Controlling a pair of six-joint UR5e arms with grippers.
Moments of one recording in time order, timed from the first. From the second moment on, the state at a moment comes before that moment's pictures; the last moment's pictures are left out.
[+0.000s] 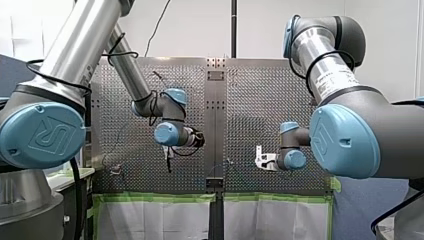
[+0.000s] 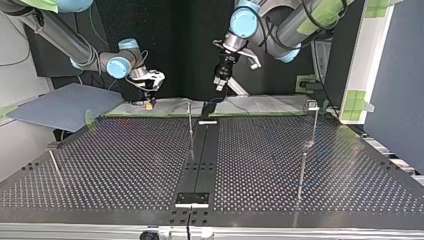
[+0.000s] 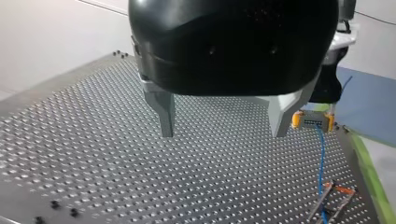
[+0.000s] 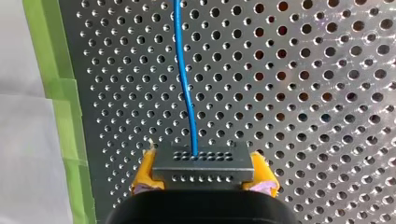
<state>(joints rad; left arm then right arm) -0.54 -1.96 -2.11 -2.34 -1.72 -1.89 1.86 -0.72 1.69 -0.68 1.34 1.61</state>
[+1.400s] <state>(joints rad) -0.51 -1.75 -2.43 -2.05 -1.82 -1.80 1.86 -0.72 1.68 -0.66 1.33 1.61</state>
